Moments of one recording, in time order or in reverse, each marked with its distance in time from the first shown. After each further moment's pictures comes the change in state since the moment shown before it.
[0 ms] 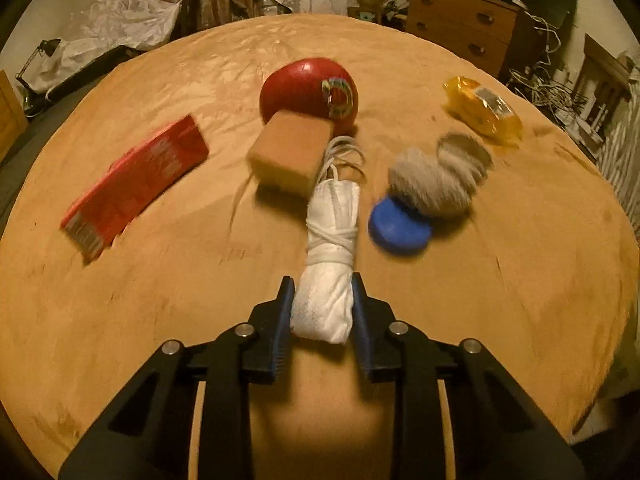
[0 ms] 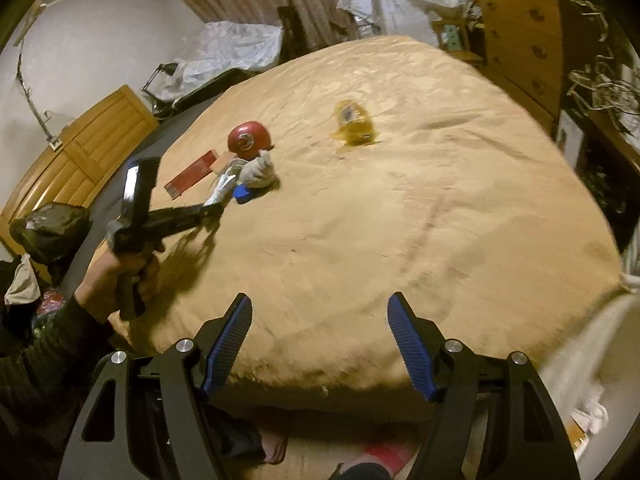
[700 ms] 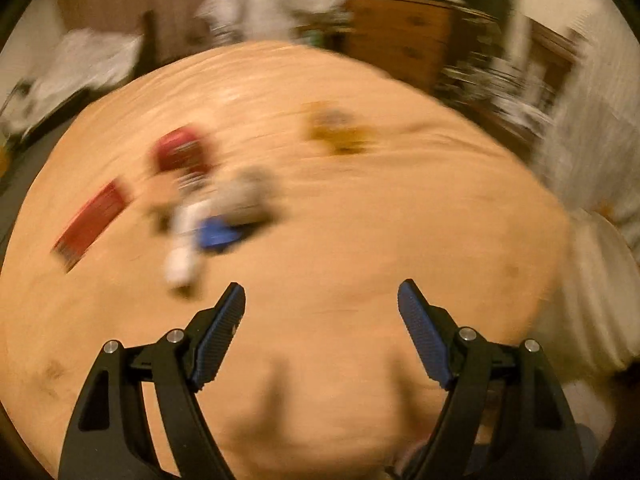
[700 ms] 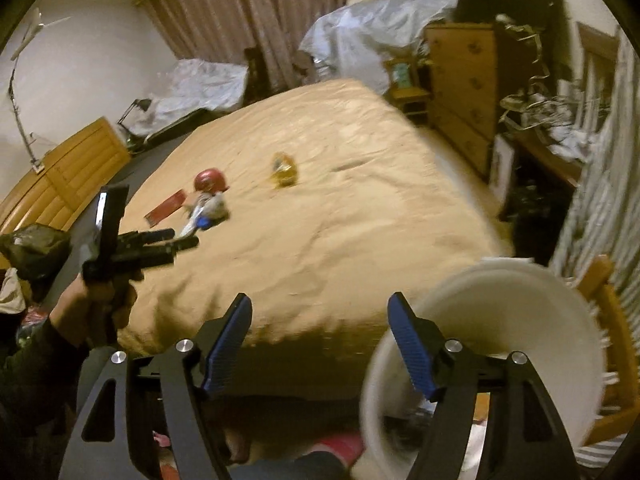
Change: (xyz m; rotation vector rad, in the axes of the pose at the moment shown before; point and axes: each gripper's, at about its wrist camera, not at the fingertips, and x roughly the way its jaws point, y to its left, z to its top) left arm -0.061 -0.103 0.001 0.049 -0.062 -0.026; right arm -0.158 -0.057 -0.054 0.038 -0.148 -0.140
